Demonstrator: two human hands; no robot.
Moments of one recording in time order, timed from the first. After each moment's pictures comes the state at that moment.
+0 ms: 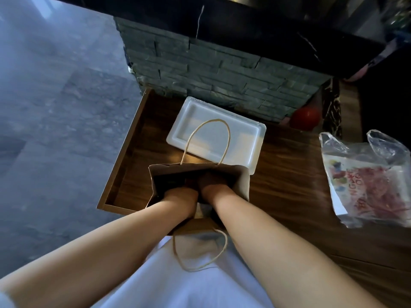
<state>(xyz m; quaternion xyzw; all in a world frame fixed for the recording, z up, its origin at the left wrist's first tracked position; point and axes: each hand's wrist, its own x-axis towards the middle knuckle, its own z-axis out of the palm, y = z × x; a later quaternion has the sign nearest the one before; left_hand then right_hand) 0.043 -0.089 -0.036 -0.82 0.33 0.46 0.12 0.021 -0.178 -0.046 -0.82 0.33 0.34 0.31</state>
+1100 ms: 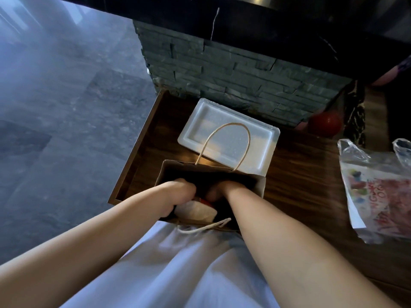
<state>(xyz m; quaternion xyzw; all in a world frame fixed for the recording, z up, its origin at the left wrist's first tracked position) 0.059 -0.069 0.010 -0.80 -0.09 0.52 -0.28 0.027 -0.200 -0.045 -0.76 0.26 0.53 0.29</state>
